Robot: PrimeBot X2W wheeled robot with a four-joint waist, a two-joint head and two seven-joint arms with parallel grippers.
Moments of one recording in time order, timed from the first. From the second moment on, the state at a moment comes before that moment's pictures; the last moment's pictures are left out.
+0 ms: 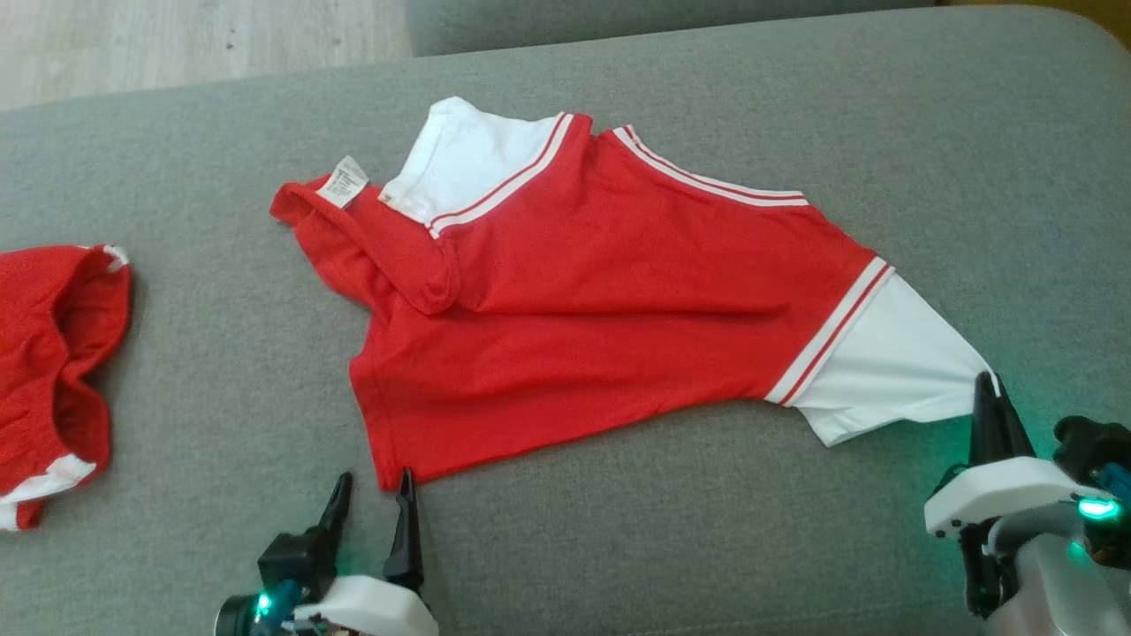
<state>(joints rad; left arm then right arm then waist) -0.10 0.05 -0.29 0.60 -0.36 0.01 -0.26 -0.25 -0.07 -0.24 0.72 0.11 0.13 -0.26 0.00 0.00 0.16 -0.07</state>
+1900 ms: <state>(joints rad) -1.22 0.18 -0.12 0.58 -0.20 -0.03 -0.25 -1.38 -0.17 -0.06 0.67 0.46 0.13 -0.25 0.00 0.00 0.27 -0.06</state>
